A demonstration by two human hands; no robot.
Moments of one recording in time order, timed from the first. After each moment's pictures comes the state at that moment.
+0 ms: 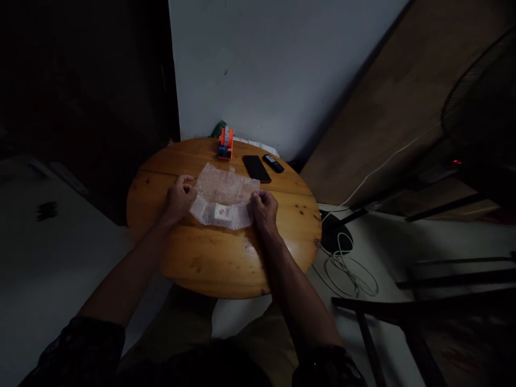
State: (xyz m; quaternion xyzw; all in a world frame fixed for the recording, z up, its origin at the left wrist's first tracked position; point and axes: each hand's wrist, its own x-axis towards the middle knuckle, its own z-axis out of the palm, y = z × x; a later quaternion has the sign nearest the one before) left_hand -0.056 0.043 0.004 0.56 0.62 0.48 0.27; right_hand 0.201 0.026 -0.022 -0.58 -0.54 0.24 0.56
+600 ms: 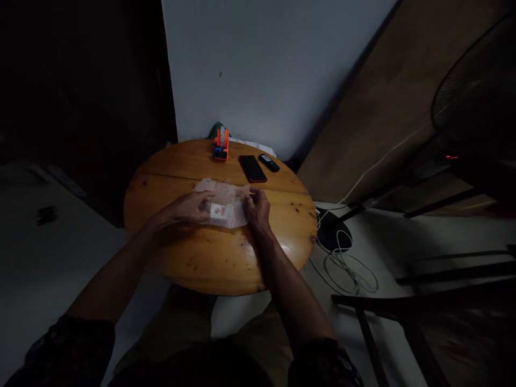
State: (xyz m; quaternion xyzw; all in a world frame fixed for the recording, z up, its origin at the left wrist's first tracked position) left_hand -0.053 0.027 0.034 0.84 0.44 0.18 0.27; right_hand 0.203 0.031 -0.034 -0.64 -0.55 0.18 0.50
